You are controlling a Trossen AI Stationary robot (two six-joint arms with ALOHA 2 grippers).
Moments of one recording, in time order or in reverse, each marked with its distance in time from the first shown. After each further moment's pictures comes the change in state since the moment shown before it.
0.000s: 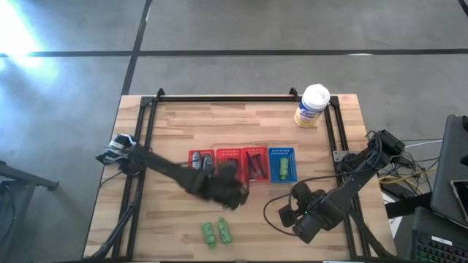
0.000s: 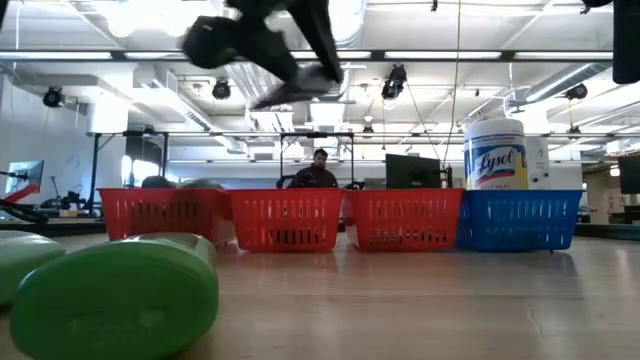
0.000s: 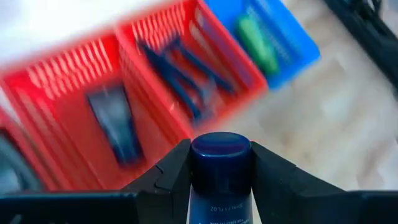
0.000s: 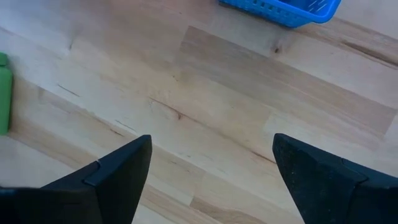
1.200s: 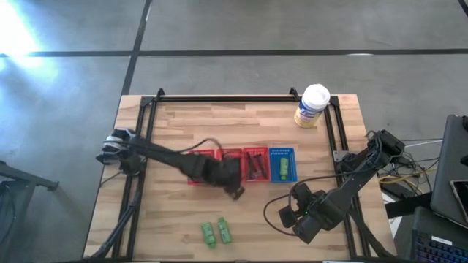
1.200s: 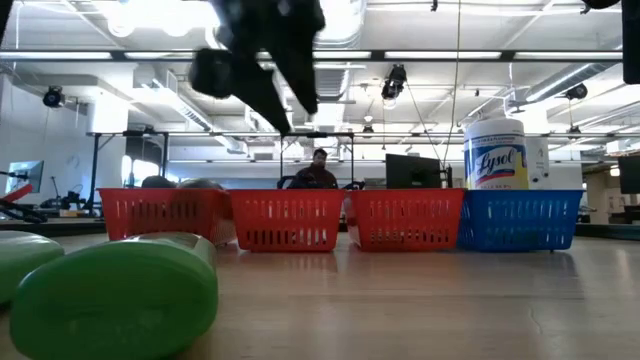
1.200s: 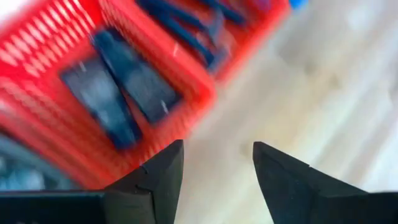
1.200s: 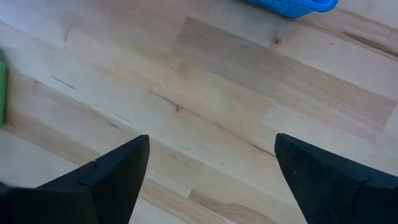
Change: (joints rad) left arm 0.095 -0.059 -0.107 0.015 0.309 0.269; right arm 0.000 0.000 -0.002 0.005 -0.029 -0.002
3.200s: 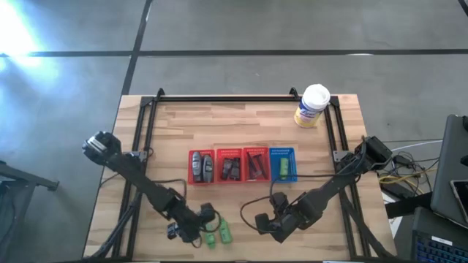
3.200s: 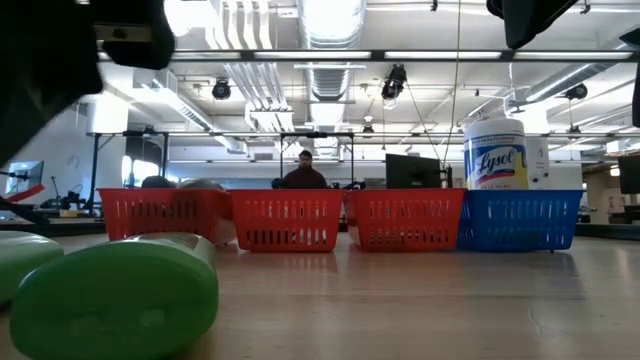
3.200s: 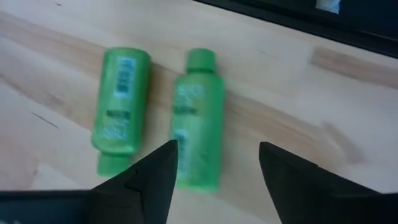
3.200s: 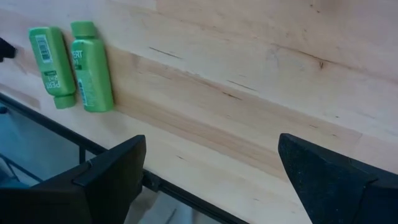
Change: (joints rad) left arm -0.389 -0.131 -0.479 0.460 0.311 1.523; right arm -0.126 0.148 0.086 0.381 -0.157 0.008
